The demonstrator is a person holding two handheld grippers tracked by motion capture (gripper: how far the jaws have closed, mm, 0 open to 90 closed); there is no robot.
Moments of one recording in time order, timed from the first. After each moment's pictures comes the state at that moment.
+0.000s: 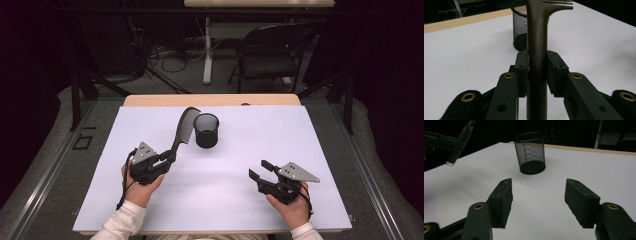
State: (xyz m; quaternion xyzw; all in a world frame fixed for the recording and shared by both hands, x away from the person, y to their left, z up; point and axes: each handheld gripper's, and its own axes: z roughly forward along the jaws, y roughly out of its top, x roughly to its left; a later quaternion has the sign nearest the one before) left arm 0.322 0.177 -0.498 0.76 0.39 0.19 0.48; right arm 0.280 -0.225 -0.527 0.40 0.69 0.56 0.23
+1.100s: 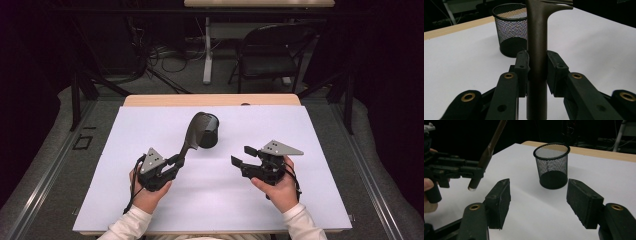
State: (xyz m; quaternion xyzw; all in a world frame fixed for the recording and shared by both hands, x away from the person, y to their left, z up) left arm 0.308 0.158 -0.502 0.76 0.37 0.20 0.49; right arm 0.312 -0.180 -0.472 0.39 0.72 0.55 0.16
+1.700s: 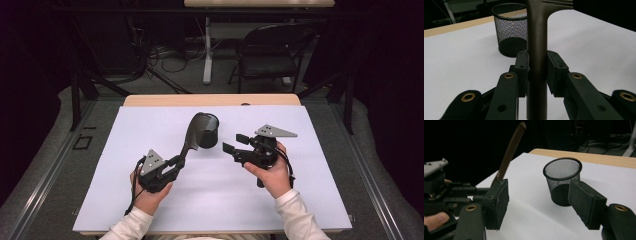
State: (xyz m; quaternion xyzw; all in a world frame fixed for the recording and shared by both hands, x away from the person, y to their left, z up) left arm 0.305 0.156 -0.507 0.76 0.37 0.20 0.50; right arm 0.338 -0.161 -0.444 0.40 0.70 0.58 0.11
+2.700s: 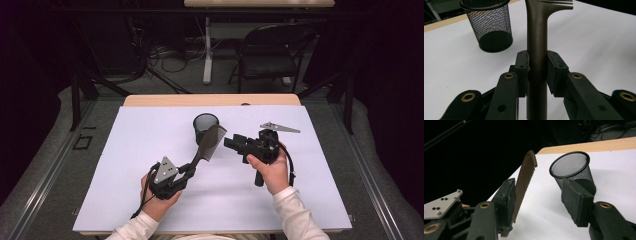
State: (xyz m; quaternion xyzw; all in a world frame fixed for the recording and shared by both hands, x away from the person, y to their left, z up) left arm 0.294 0.131 -0.519 0.79 0.32 0.19 0.48; right arm 0.351 -0.170 -0.450 0.45 0.66 0.60 0.03
